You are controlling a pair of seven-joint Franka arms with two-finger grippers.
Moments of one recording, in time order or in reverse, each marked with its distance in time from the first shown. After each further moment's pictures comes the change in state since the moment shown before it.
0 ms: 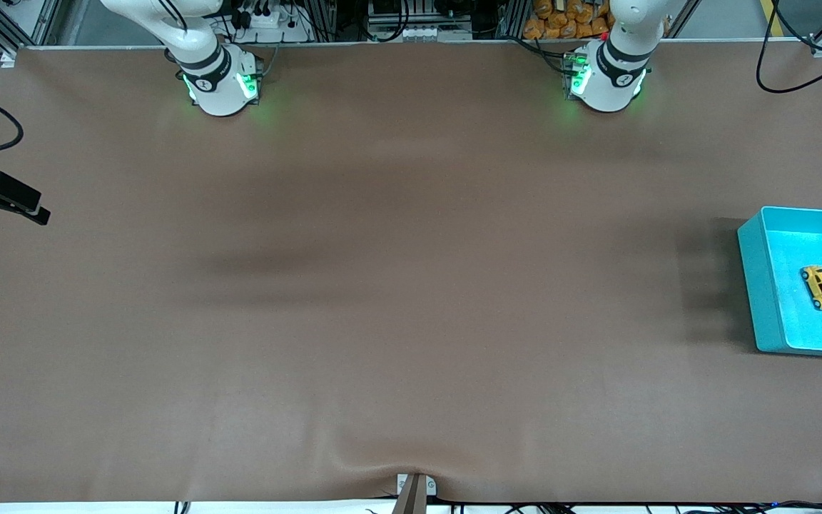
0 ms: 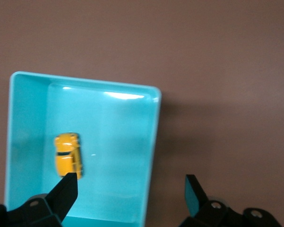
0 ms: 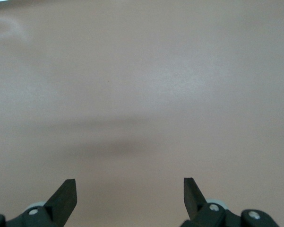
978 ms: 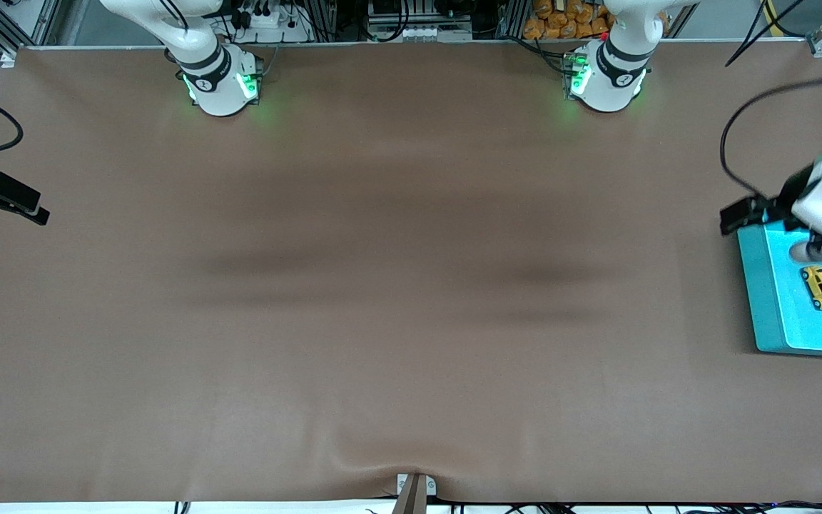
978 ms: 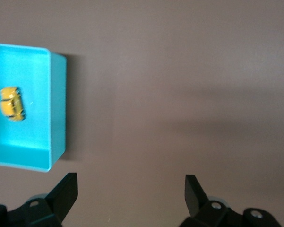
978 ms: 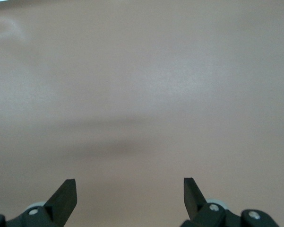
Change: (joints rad) left arm -0.457 -0.308 0.071 -0.001 0.016 -0.416 -0.361; right arm 0.019 0.000 -0.024 0.000 -0.001 0.000 0.000
